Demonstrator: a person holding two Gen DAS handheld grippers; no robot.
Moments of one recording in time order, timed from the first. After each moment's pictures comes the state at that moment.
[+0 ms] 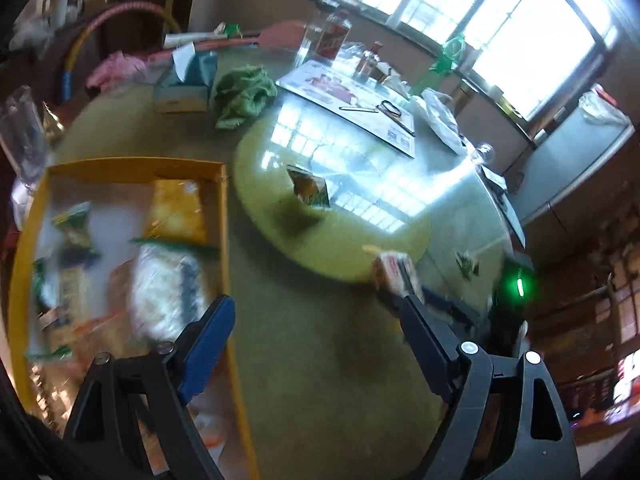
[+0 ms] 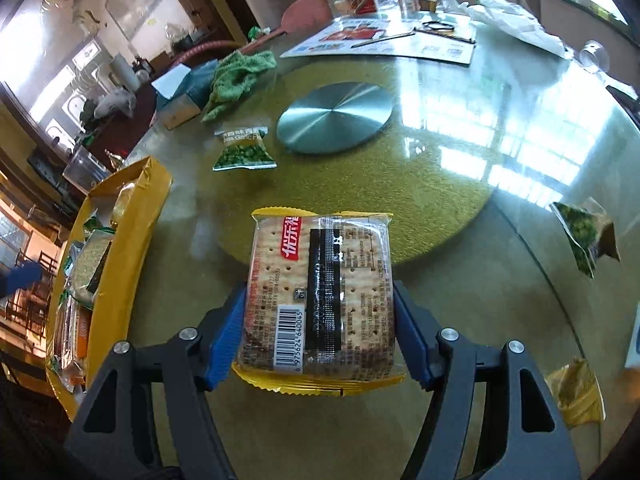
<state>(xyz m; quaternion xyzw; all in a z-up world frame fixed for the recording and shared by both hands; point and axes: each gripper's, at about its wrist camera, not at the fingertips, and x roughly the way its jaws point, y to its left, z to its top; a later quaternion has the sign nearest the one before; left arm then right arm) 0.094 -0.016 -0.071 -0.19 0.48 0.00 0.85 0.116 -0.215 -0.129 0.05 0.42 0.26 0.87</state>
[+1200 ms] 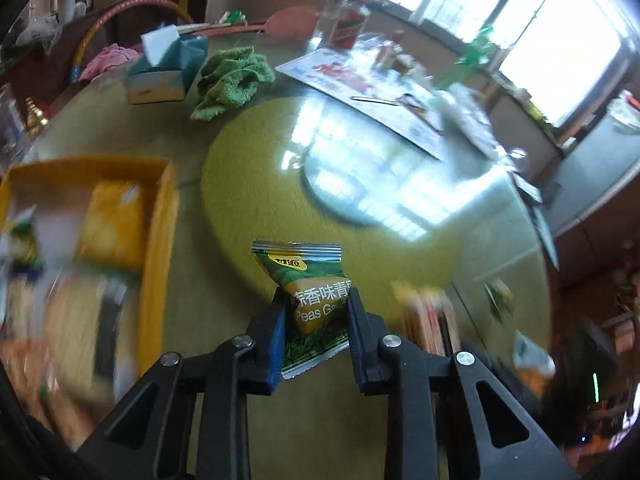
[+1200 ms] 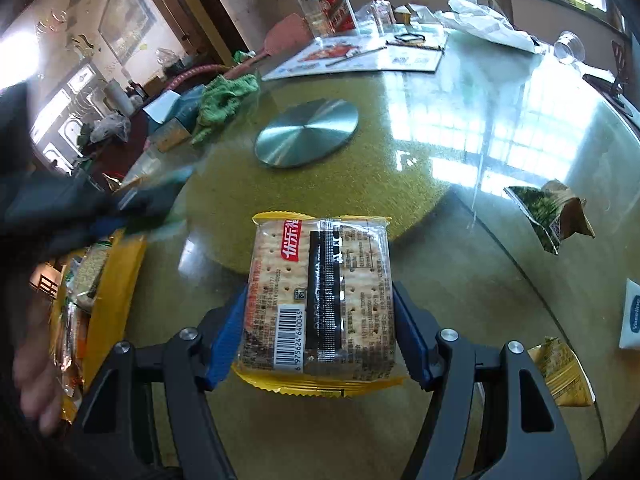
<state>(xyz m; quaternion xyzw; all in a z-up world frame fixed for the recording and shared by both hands) 0.116 -0.060 -0.105 -0.18 0.47 0.03 0.86 0.113 -0.246 -0.128 0.07 0.39 0.25 0.88</state>
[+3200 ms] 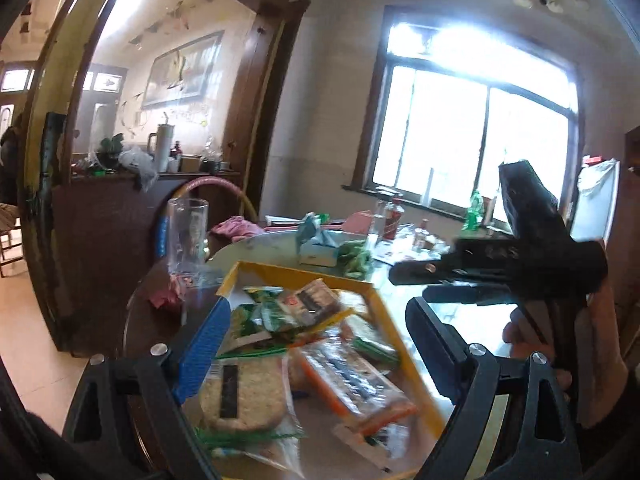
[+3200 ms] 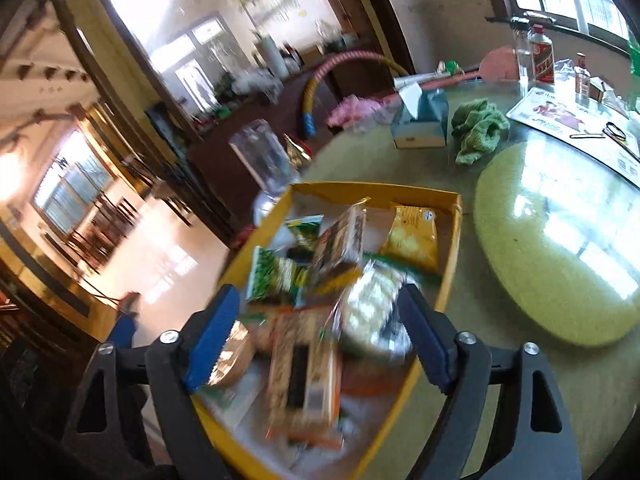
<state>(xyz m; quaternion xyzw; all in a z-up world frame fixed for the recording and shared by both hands) -0.153 0.053 -0.068 -0.10 0.11 0.12 0.98 0.011 -0.048 -0.037 0.01 0.34 0.46 0.82</state>
